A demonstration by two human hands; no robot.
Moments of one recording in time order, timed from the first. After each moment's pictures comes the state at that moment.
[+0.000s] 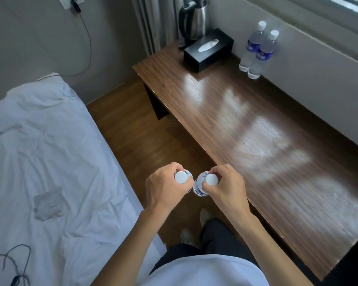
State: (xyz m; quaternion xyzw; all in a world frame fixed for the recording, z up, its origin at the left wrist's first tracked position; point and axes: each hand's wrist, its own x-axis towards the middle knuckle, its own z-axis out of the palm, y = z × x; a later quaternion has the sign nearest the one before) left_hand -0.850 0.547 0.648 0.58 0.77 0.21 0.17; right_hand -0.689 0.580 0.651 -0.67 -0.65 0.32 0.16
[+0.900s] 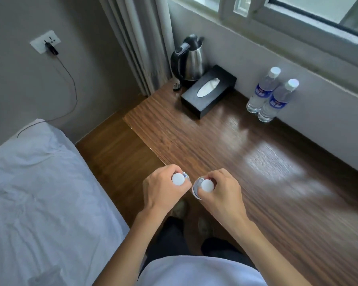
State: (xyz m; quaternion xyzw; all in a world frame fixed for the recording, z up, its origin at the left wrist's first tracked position) left_hand -0.948 0.847 0.657 0.63 0.74 0.17 0.15; right_hand -0.781 0.848 0.663 -0.66 -0.63 0.36 0.20
